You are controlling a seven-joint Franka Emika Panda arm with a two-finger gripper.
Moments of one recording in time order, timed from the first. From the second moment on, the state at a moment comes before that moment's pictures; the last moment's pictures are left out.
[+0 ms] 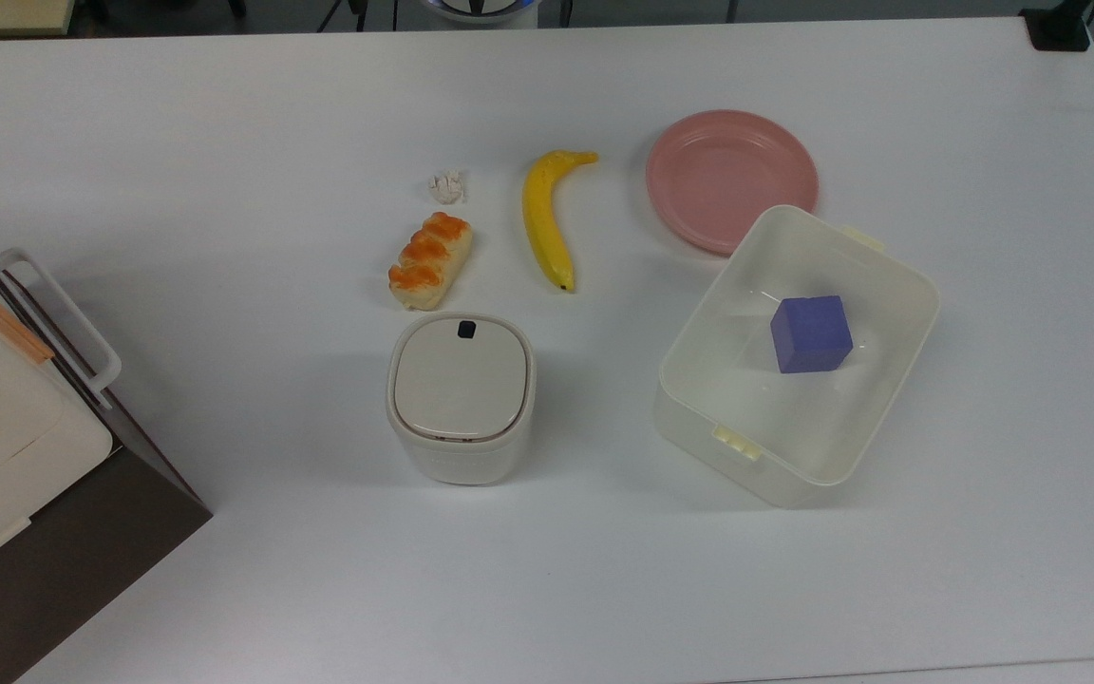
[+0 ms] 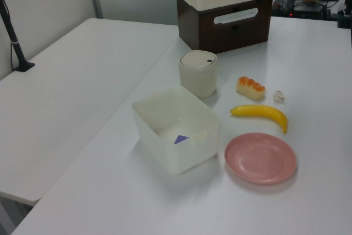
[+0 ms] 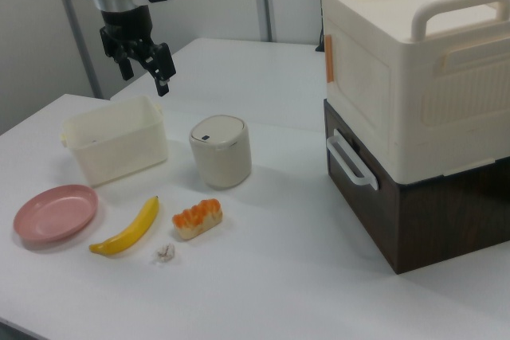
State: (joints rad) arm -0.05 -0.07 -0.01 -1.63 0.13 1.68 0.06
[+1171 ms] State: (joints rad) arm -0.06 -0.08 -0.02 -1.63 0.03 1.65 0.06
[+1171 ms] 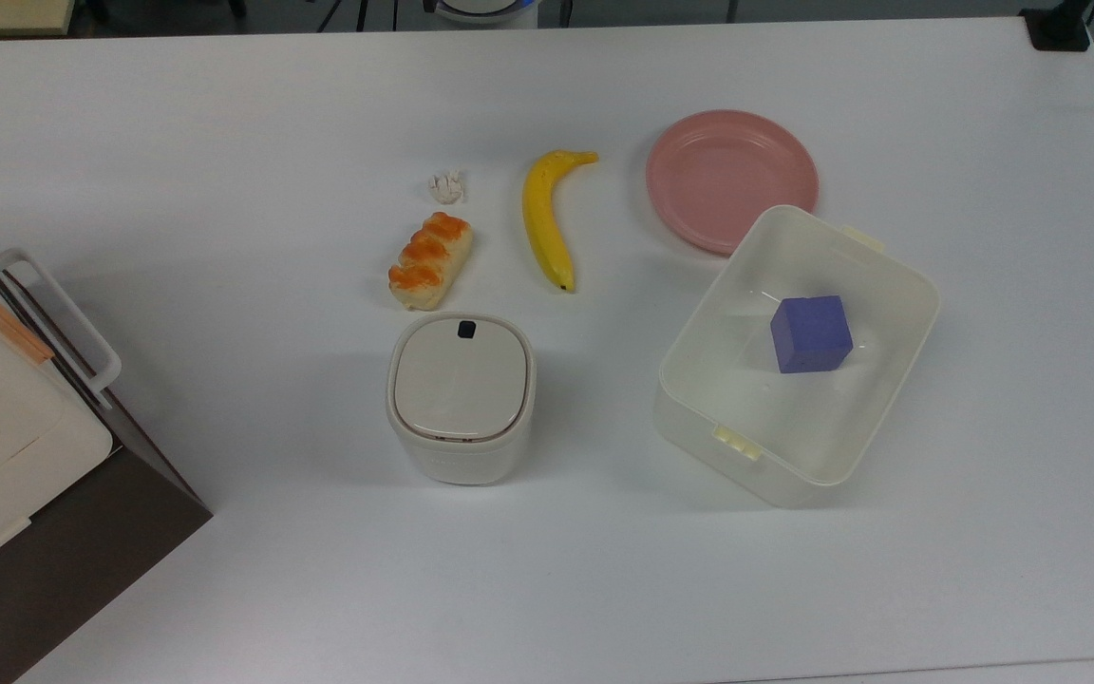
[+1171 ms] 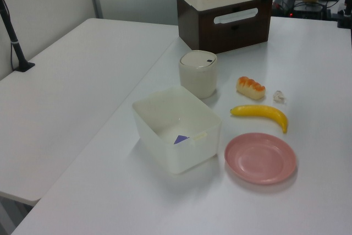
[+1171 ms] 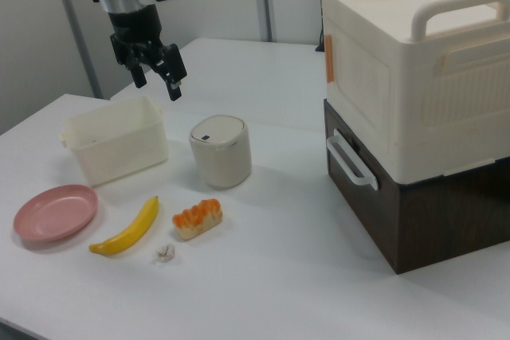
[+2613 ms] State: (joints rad) arm -0.06 -0.07 -0.02 -1.63 -0.02 1.62 0.02
